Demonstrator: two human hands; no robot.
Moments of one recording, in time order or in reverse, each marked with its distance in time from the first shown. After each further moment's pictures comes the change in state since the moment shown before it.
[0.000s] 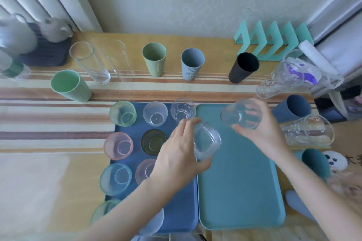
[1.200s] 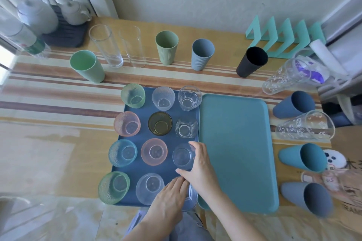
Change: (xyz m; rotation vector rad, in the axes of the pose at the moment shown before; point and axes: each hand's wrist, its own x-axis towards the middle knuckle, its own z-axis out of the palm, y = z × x) left_hand -0.144 -0.052 0.080 0.346 -0.391 0.057; right_hand -0.129 0.009 0.136 -0.199 -0.292 -0.057
